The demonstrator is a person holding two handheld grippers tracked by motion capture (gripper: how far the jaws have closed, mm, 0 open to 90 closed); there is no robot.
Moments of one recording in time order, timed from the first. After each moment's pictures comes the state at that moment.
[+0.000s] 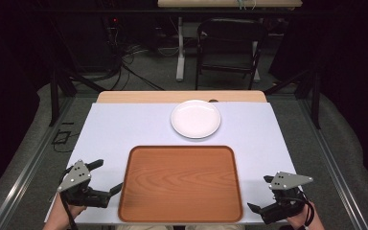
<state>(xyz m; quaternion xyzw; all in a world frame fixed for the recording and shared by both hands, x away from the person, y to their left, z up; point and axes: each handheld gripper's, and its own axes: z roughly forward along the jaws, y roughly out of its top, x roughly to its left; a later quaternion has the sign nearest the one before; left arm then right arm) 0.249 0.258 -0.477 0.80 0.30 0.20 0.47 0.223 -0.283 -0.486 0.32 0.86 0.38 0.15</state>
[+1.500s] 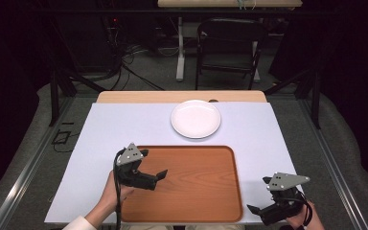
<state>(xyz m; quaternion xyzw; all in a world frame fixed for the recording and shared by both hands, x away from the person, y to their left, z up) 0.299 0.149 -0.480 0.81 0.32 0.13 0.48 0.224 -0.281 -0.488 0.31 0.87 0.36 0.14</state>
